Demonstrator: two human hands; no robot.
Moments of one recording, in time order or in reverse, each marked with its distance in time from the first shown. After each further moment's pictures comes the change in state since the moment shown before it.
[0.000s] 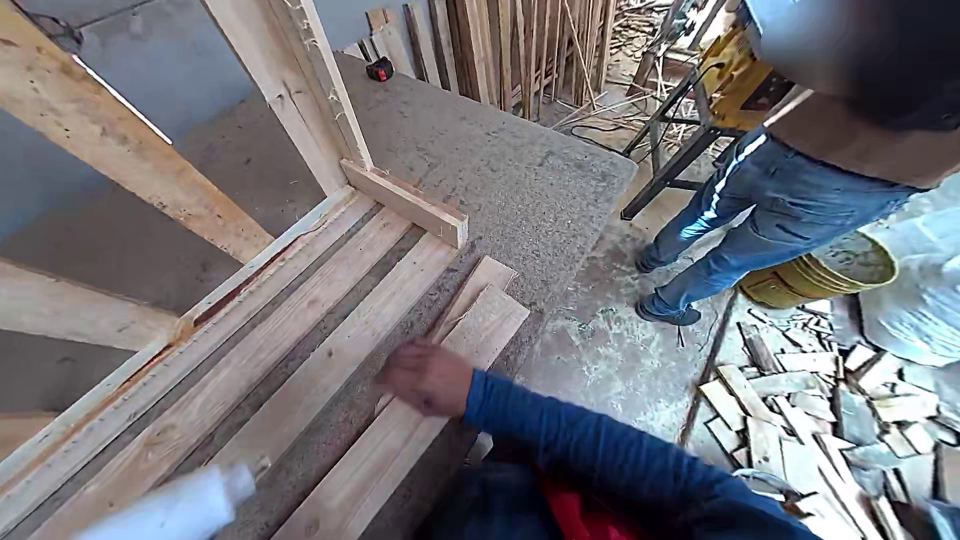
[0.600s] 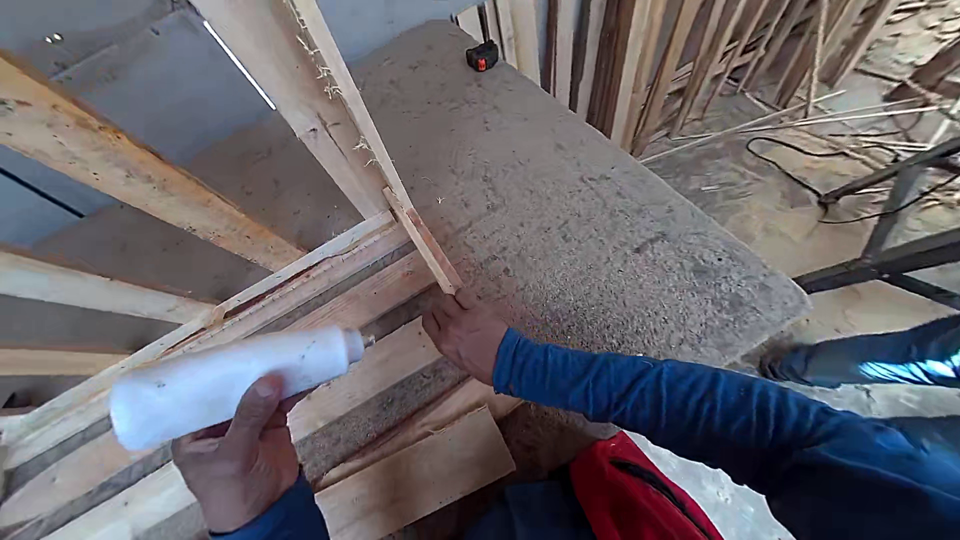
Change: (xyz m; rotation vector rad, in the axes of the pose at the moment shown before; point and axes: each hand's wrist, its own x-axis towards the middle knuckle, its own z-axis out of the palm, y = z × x) left_hand 0.035 0.022 0.313 0.043 0.100 0.127; right_hand 0.088 0.181 -0.153 -0.610 -0.454 -0.223
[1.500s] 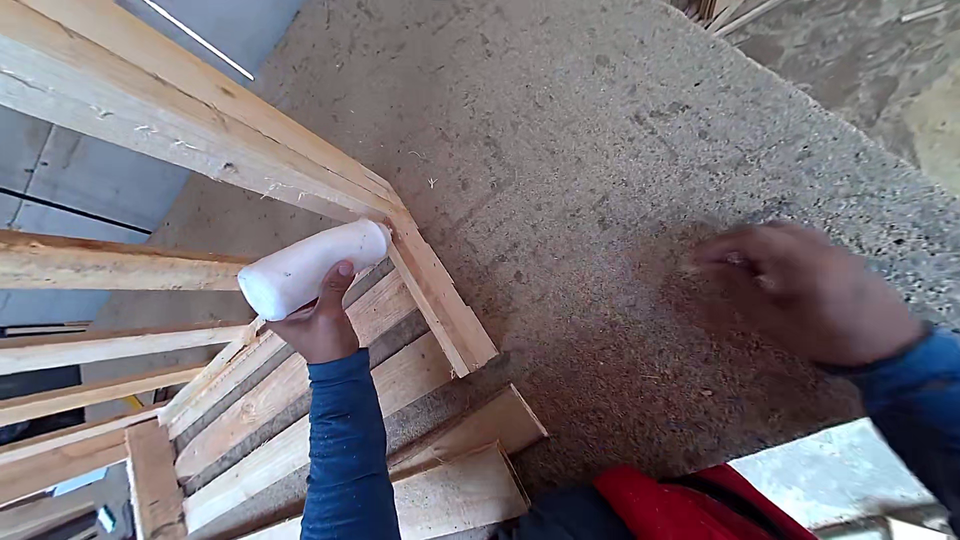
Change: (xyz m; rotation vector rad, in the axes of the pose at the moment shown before) left_hand 0.112 -0.121 0.160 0.230 -0.013 0.108; right_hand -0.214 0.226 0.082 0.779 0.305 0.546
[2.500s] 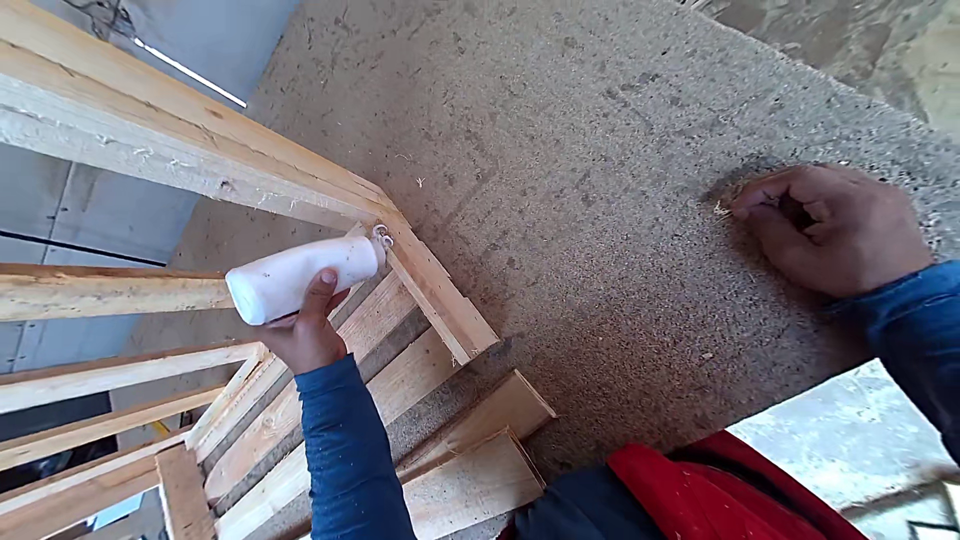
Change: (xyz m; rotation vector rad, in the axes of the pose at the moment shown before) left_hand 0.004 0.022 -0.007 0.048 -0.024 -0.108; right_hand -0.027 0.045 0.003 -0.083 0.240 0.127
